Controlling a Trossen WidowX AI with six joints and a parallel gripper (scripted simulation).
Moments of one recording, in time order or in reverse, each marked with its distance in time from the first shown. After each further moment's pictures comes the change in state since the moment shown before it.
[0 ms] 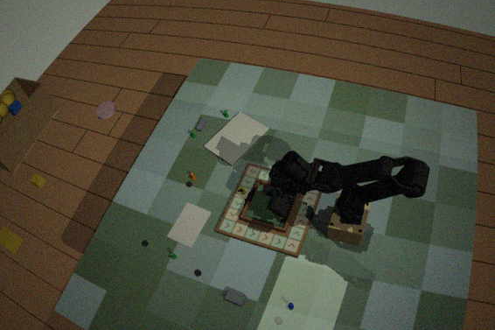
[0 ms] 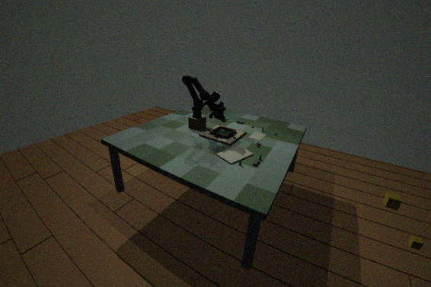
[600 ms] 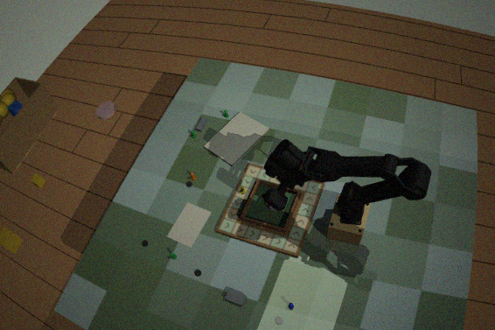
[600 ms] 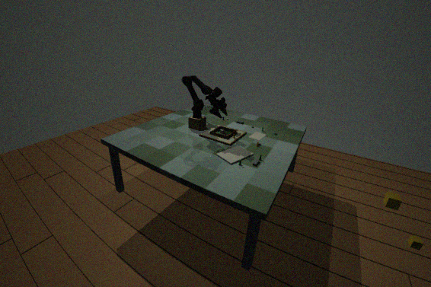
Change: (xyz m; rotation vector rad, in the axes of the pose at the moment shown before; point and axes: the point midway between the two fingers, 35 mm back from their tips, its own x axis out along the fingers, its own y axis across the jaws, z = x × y) arm -0.021 0.000 0.028 0.003 0.097 0.002
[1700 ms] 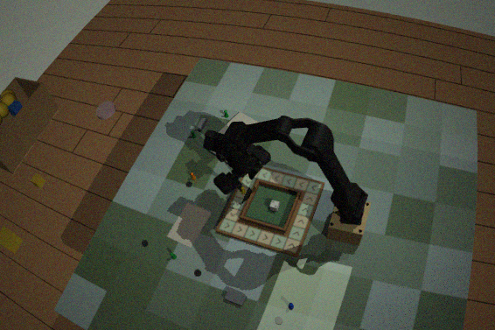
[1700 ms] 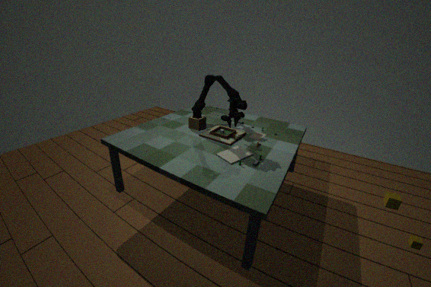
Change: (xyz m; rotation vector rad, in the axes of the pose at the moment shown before) arm 0.112 -0.018 0.046 0.458 0.697 -0.171
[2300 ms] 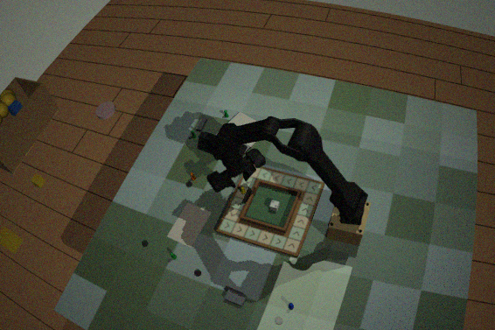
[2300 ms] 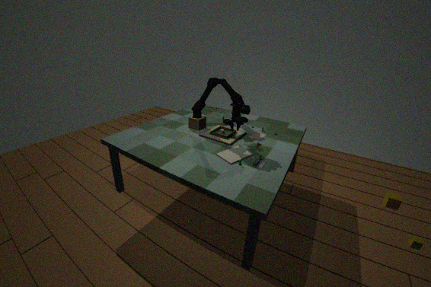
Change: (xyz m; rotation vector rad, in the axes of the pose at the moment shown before) arm 0.025 0.006 0.026 0.148 0.017 -0.011
